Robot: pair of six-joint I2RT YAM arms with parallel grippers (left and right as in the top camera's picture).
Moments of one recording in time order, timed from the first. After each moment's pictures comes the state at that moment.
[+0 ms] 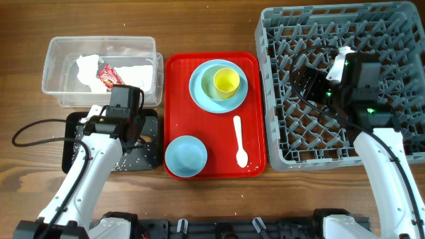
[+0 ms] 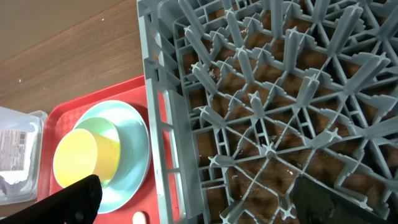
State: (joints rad) left arm -0.13 1.32 0.82 -0.77 -0.26 -1.25; right arm 0.00 1.27 1.00 -0.53 -0.19 0.33
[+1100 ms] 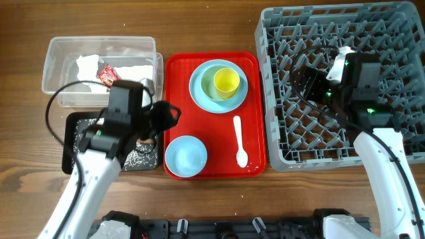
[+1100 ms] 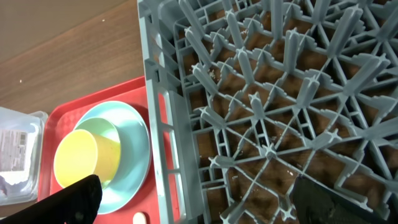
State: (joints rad) left arm -0.23 1.17 0.90 -0.66 0.33 -0.68; right arm 0.00 1.27 1.00 -0.53 -0.19 0.33
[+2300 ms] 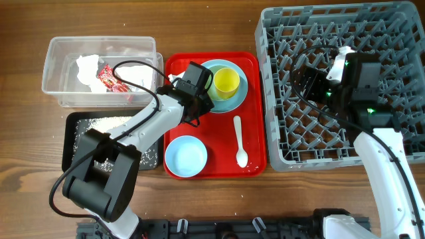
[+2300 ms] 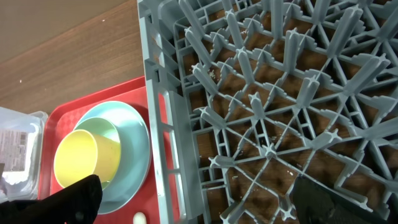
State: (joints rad) left arm -0.50 1.81 1.13 -0.49 0.01 -0.93; right arm 0.00 1.27 1.00 -0.53 -0.19 0.33
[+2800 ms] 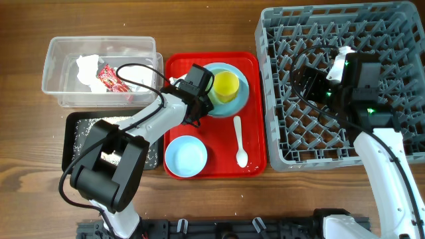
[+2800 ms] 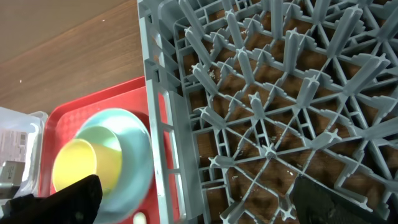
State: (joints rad) left arm -0.50 1.88 1.13 -0.48 0.00 -0.94; right arm 0.00 1.27 1.00 -0.53 -0.19 0.33
